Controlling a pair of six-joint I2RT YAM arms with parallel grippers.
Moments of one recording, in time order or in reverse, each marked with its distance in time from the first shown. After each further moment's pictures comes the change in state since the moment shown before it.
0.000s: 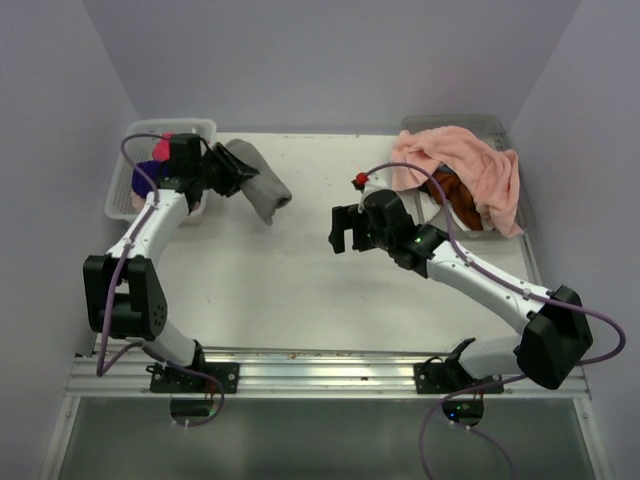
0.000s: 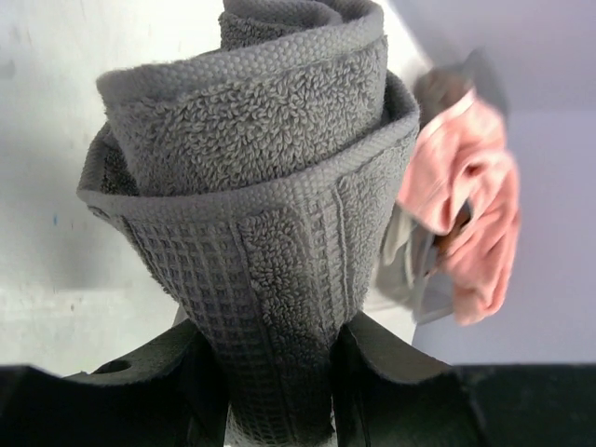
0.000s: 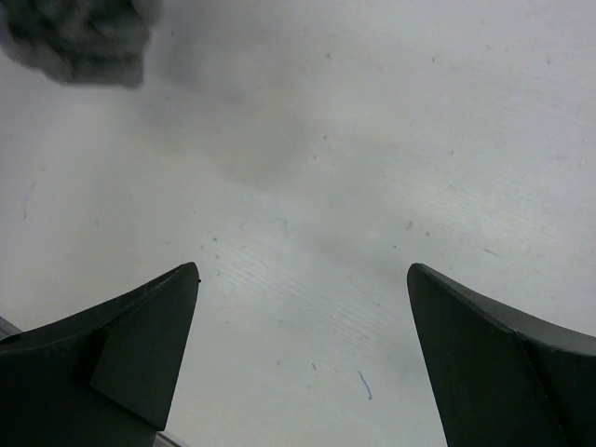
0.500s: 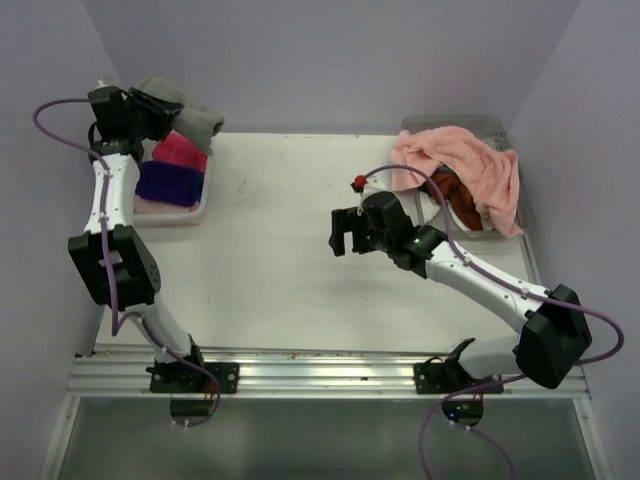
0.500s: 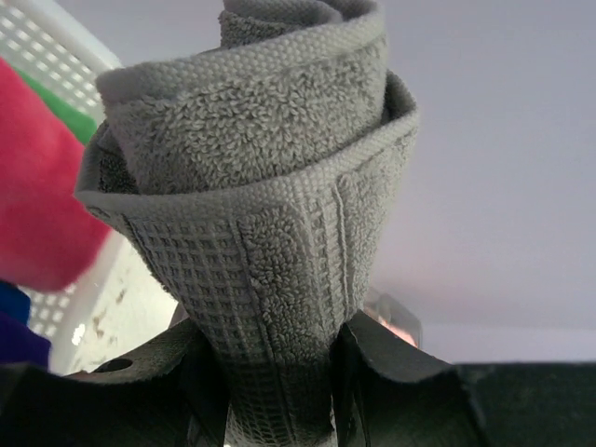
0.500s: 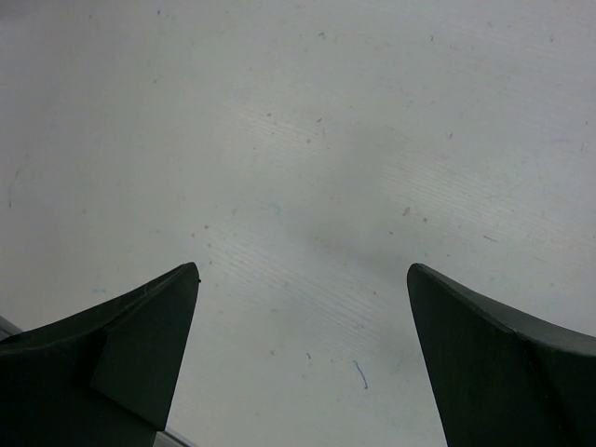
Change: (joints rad) left arm 0.330 0.181 0.478 0.050 -0.033 -0.057; right arm 0.000 0.003 -0.015 -0.030 0.005 0.001
